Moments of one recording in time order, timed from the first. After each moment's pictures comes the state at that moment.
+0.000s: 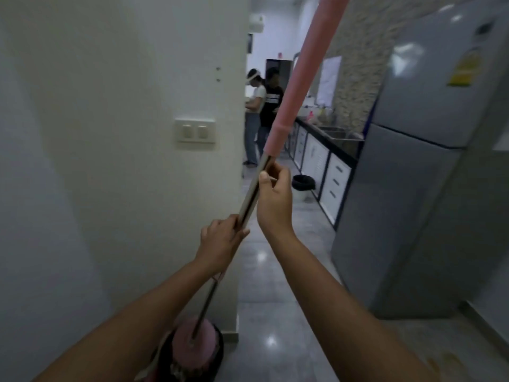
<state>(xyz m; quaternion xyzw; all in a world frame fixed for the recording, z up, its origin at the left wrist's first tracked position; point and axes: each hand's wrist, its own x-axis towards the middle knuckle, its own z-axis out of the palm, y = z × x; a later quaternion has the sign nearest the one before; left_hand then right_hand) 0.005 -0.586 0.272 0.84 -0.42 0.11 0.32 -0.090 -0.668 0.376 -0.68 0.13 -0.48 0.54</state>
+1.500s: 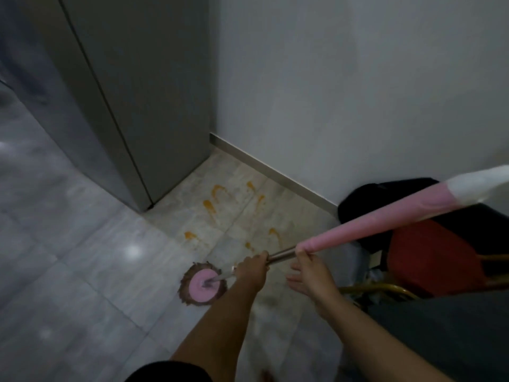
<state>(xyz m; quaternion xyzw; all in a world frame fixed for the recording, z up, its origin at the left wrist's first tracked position) -0.635 -1.053 -0.059 0.59 -0.74 -0.32 -0.01 -0.740 -0.998 0.092 -0.23 0.74 -0.35 0.52</state>
